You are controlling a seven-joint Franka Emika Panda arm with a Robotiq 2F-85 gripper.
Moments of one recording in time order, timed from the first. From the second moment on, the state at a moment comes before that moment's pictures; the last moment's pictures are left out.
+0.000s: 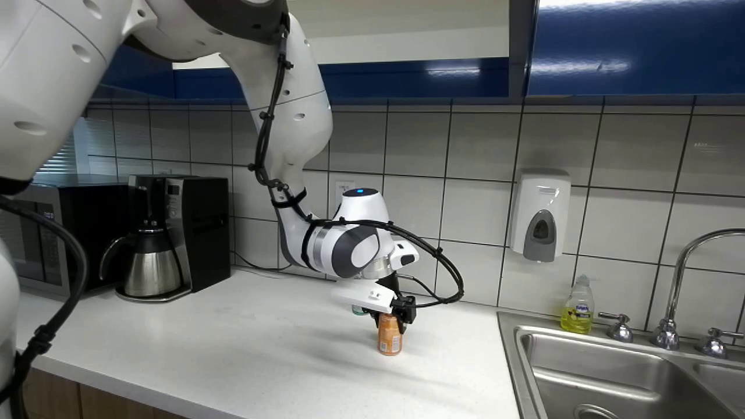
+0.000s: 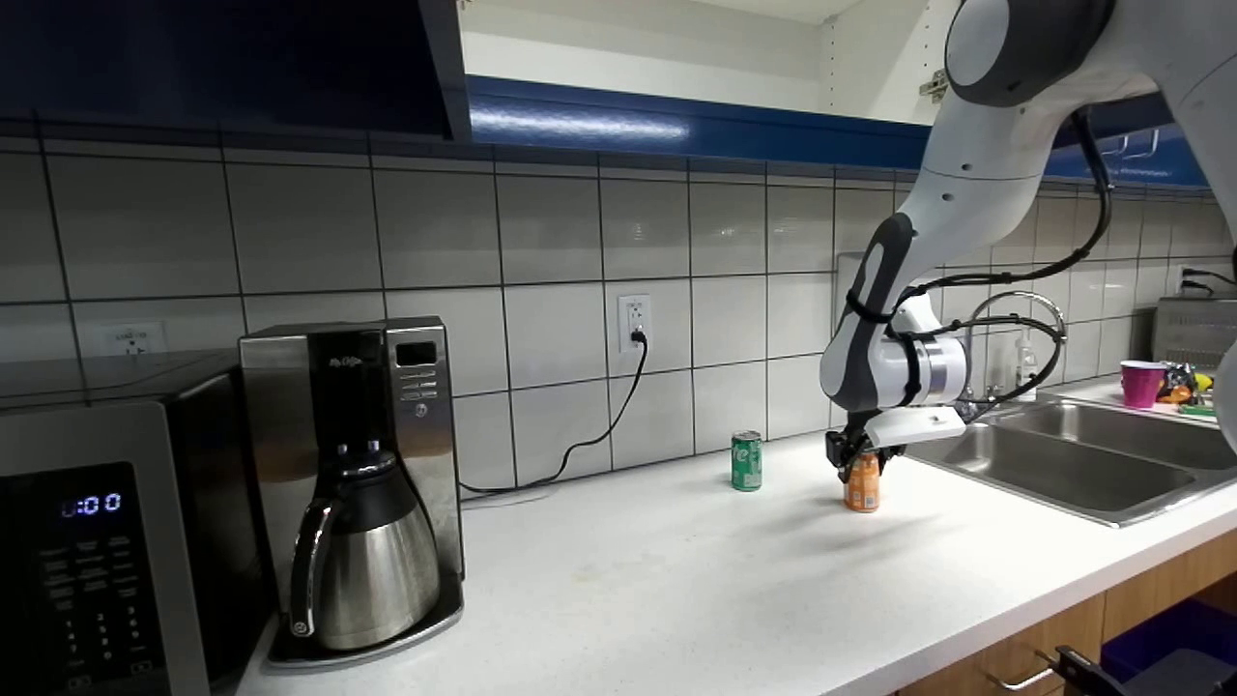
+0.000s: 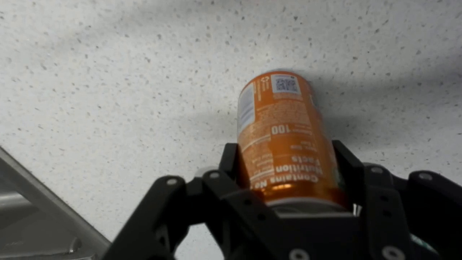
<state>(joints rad) -0.23 0.45 -0.13 -2.28 0.04 3.10 -0.19</state>
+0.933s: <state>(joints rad) -0.13 0.38 -0.18 -2.28 -0.02 2.99 -0.14</state>
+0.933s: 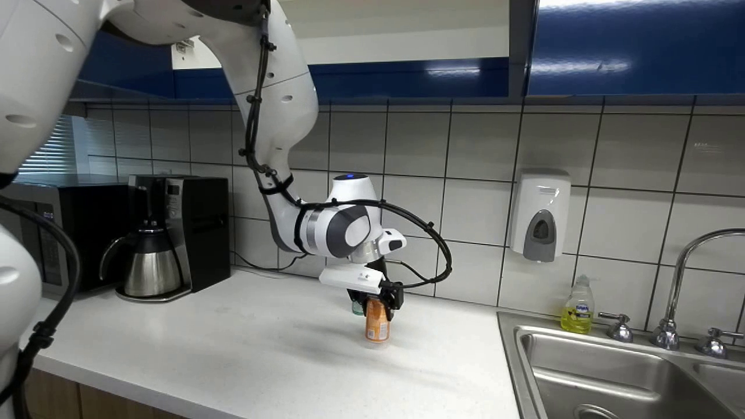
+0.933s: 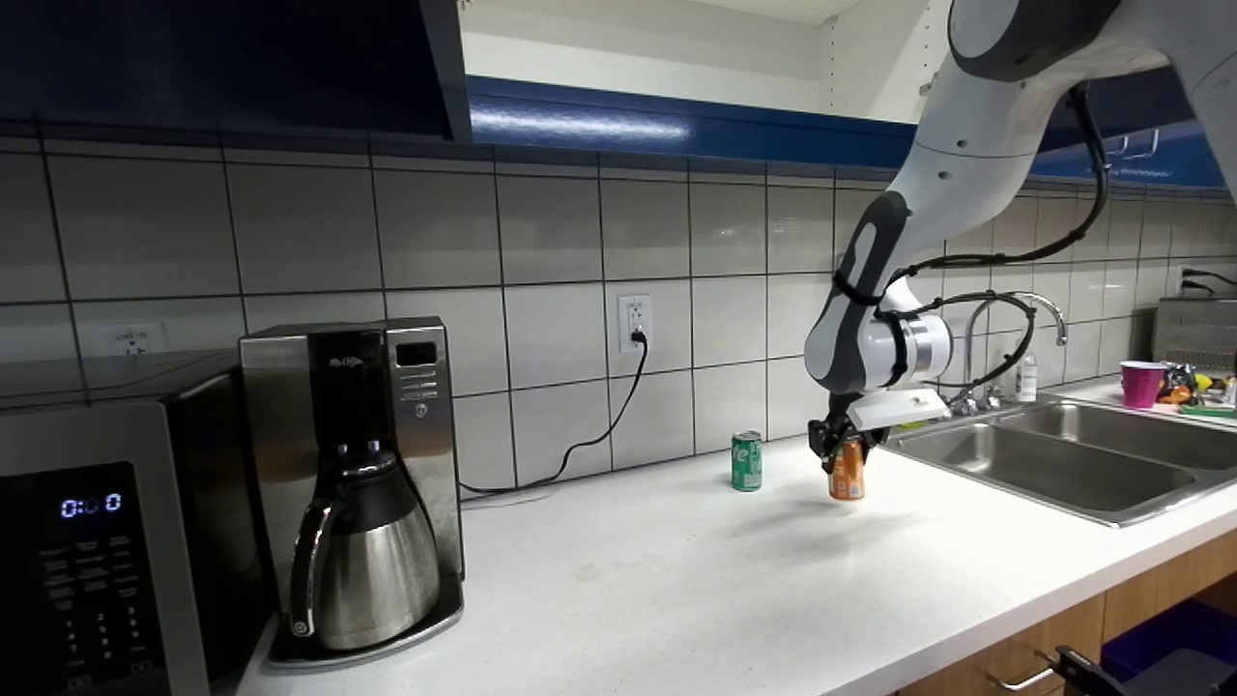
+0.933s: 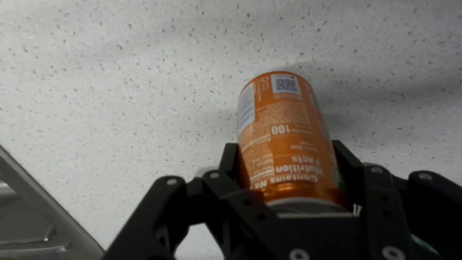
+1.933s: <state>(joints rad) 0.02 -0.08 -0.18 -2.44 -0.31 2.68 0.13</state>
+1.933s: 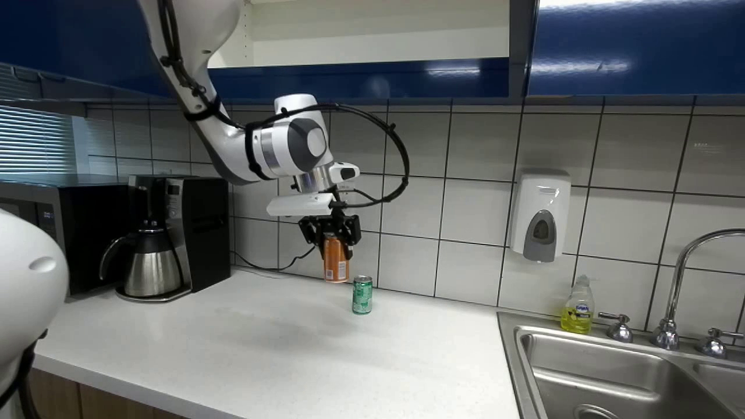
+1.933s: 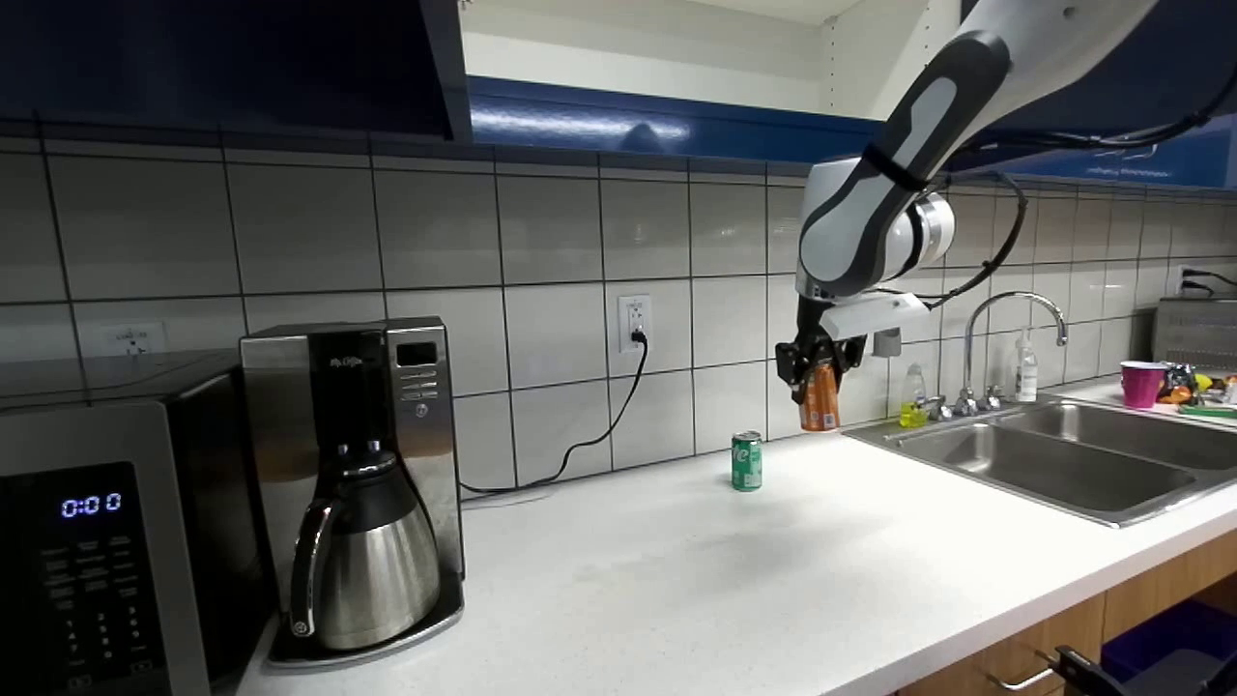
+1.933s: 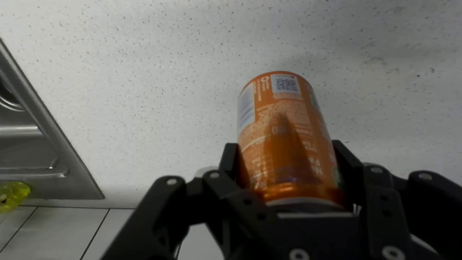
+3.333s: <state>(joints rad) 0.02 -0.48 0.04 -2.26 -0.17 2.12 0.16</state>
